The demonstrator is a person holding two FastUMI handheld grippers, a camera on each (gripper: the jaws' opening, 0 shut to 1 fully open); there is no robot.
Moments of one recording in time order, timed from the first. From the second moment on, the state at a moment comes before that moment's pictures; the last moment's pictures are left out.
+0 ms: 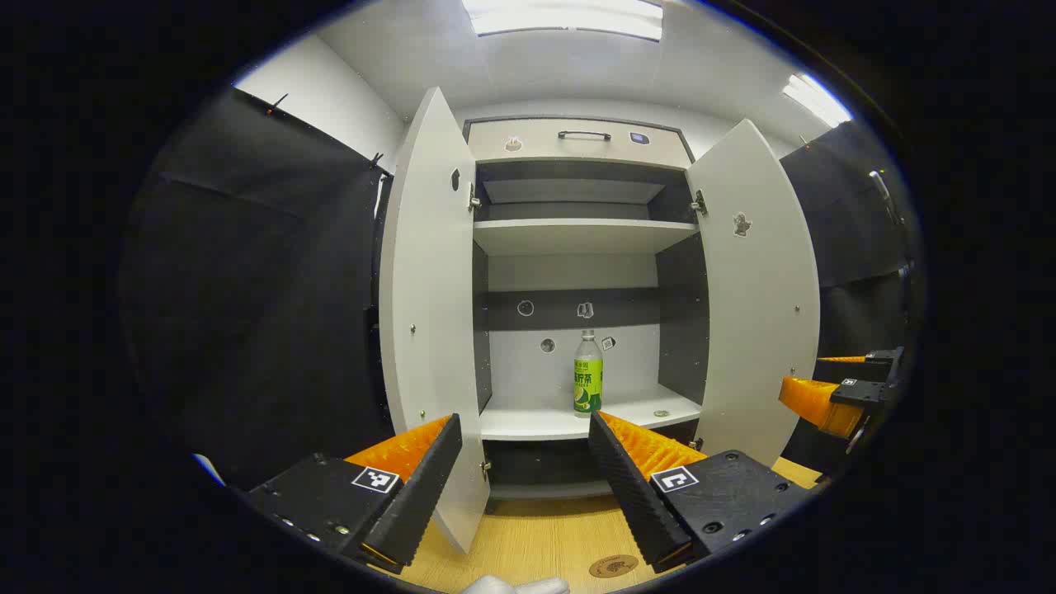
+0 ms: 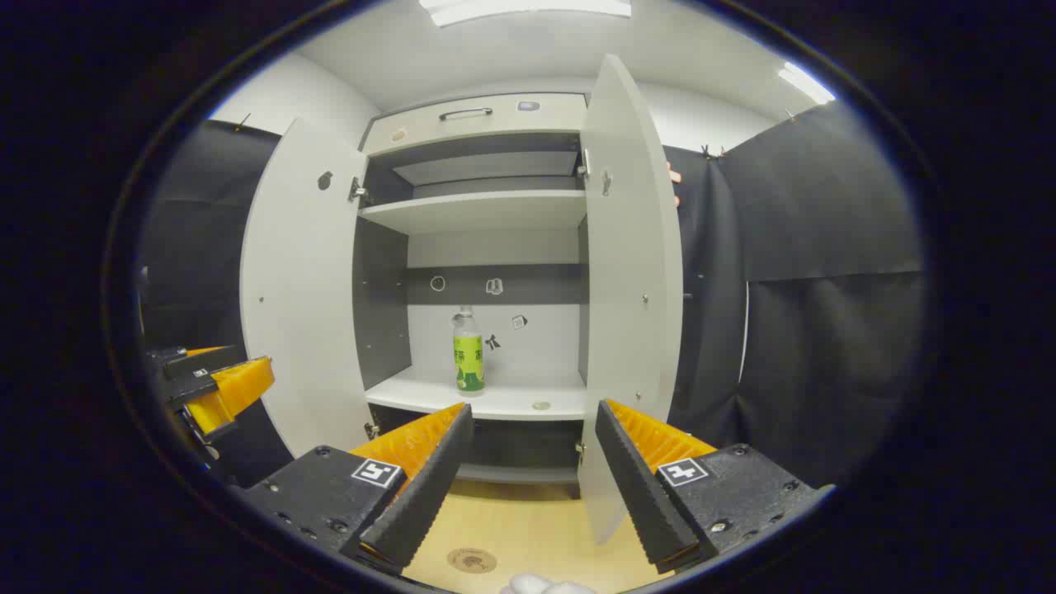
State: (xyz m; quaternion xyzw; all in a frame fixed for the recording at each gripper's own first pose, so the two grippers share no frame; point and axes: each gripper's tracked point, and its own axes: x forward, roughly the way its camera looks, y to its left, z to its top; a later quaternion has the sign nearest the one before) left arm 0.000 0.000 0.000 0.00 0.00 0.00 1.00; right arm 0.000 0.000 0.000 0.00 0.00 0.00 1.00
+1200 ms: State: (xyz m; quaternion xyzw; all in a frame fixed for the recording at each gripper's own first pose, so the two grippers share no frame) left arm 0.023 0.002 -0.002 0.01 0.01 0.00 1.00; right arm 0.006 0.000 -0.008 0.00 0.01 0.02 1.00
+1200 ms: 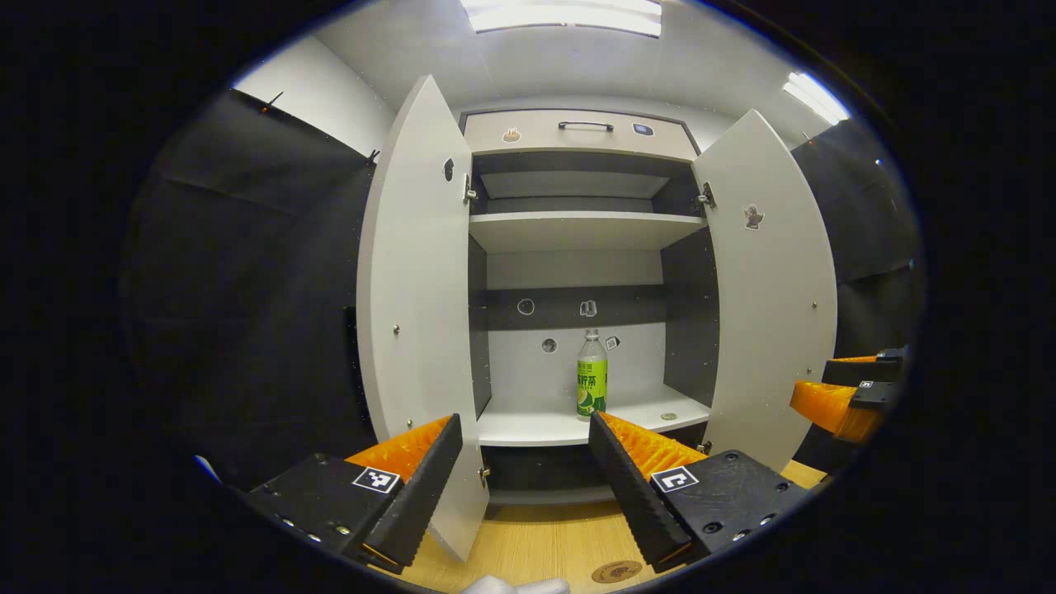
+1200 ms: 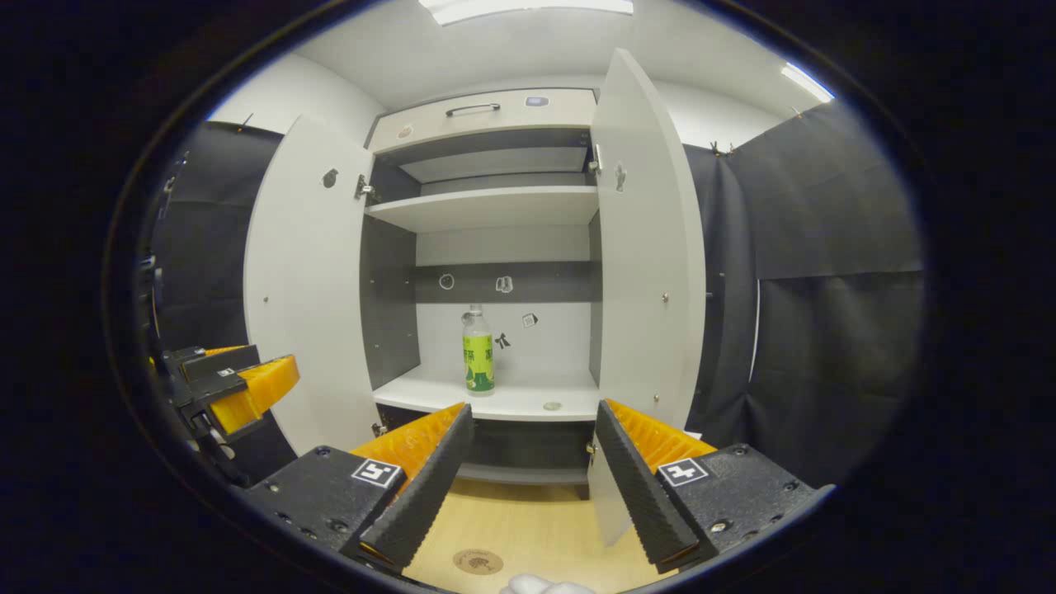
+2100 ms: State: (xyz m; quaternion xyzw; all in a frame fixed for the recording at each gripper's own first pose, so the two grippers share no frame) left arm 0.222 -0.078 0.007 -0.01 -0.04 -0.06 1.00; right arm 0.002 -0.005 -0.002 -0.02 0.01 0.01 1.00
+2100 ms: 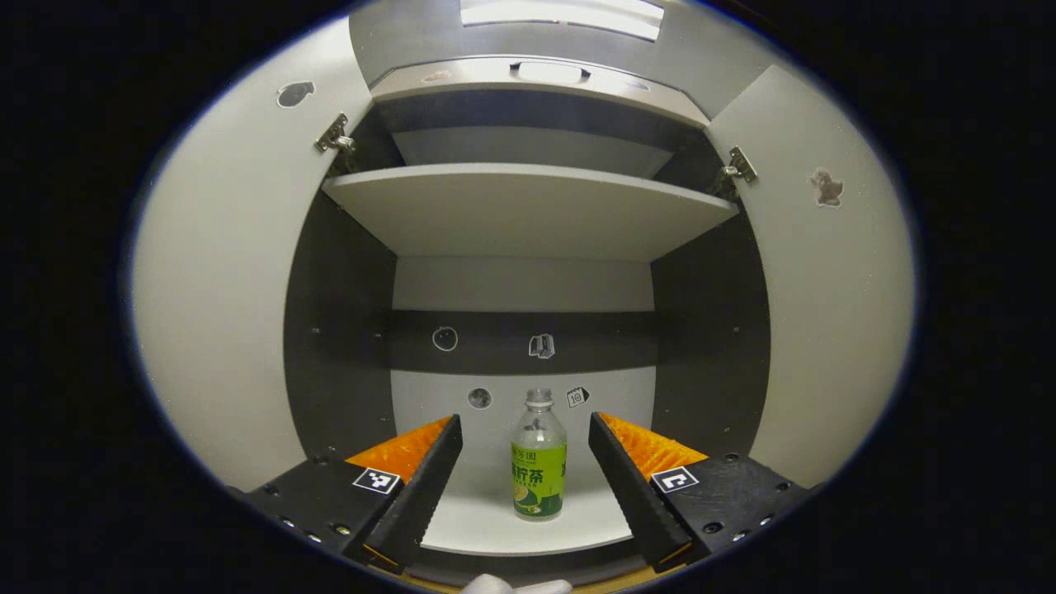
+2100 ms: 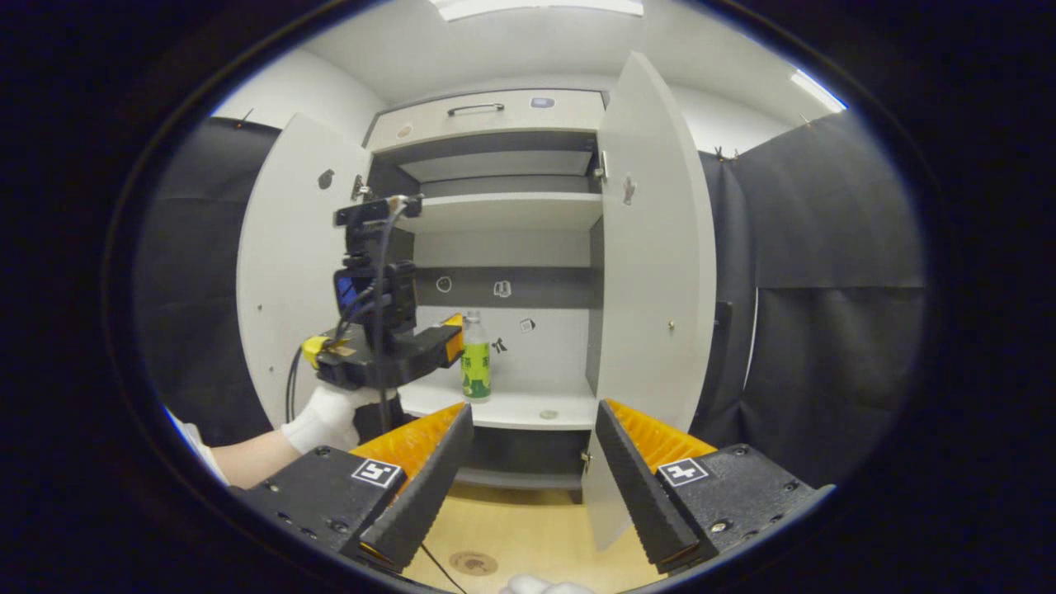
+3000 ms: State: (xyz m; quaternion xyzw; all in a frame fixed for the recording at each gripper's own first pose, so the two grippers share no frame) left arm 0.312 -0.096 -0.073 -0.02 0.02 -0.05 1.00; right arm 0.008 -0.012 -0.008 -0.04 0.07 0.00 1.00
